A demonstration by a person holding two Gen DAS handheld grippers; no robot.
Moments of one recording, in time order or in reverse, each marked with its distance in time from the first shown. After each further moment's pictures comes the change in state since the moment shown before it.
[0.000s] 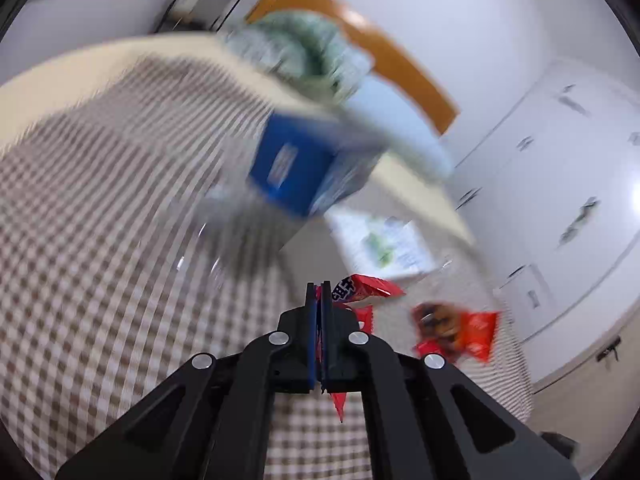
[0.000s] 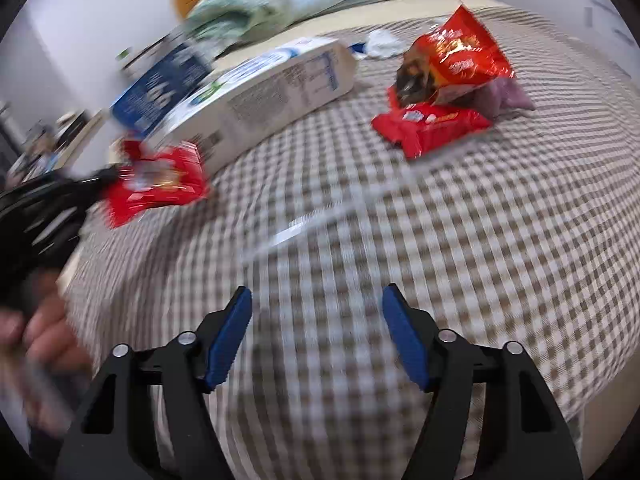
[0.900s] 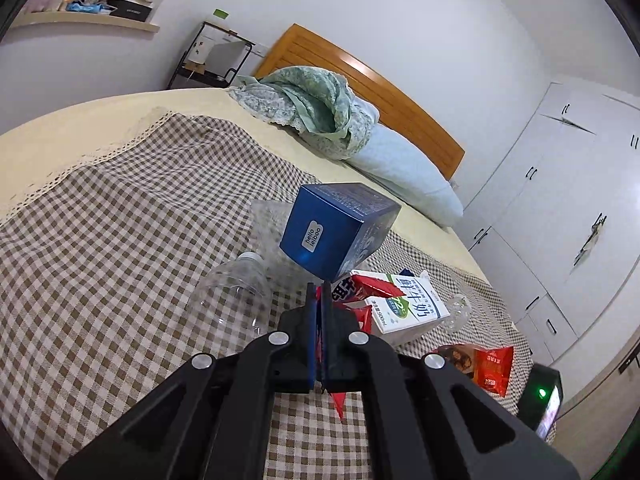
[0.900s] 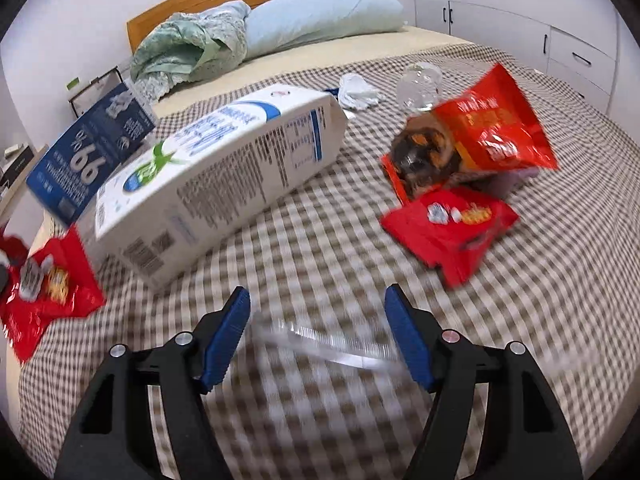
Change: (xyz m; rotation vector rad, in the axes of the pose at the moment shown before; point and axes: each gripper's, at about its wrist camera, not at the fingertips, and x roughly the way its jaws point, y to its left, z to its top) left arm -0.026 0.014 0.007 0.023 -0.163 0.082; right arm 0.048 0.029 0.066 0.032 -0.137 -0.197
